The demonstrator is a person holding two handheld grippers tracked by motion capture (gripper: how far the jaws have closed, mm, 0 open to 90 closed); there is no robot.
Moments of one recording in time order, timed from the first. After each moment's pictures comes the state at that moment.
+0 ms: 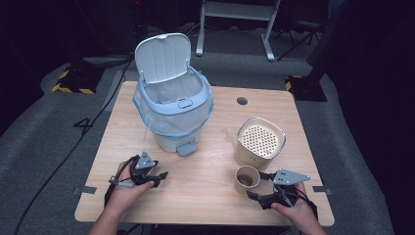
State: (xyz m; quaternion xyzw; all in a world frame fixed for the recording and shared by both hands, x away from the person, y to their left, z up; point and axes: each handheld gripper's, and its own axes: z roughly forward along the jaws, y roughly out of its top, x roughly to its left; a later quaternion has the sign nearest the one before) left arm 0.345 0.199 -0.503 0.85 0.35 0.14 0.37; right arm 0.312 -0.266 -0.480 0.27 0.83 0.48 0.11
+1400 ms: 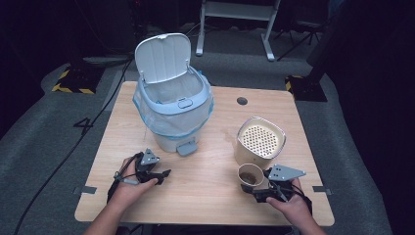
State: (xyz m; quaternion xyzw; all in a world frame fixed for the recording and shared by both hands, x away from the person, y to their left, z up) left arm 0.358 0.191 -0.503 0.85 0.37 0.14 0.36; right arm 0.319 -0.248 -0.467 0.25 0.82 0.50 0.11
